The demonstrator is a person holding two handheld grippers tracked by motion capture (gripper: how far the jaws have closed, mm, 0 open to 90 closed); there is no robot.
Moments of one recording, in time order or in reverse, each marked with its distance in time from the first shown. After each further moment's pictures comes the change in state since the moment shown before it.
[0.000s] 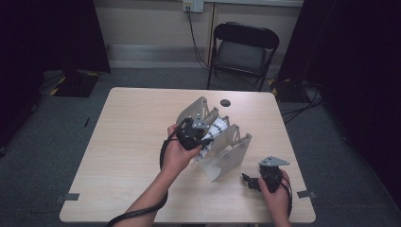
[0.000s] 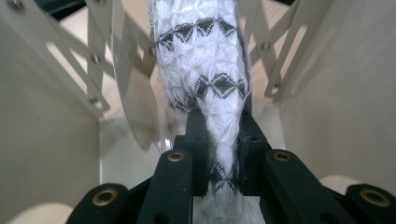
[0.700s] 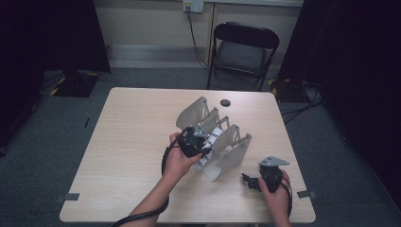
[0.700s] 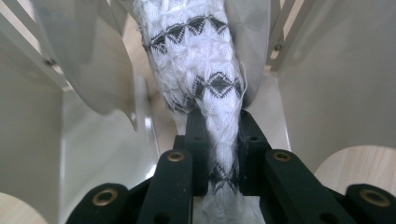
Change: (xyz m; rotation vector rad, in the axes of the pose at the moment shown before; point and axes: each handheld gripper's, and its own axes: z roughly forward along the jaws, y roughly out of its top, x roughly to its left) left arm -0.003 -0.036 0.032 0.069 -0.057 -0.029; right arm 0.000 0.000 0.000 0.000 0.000 0.000
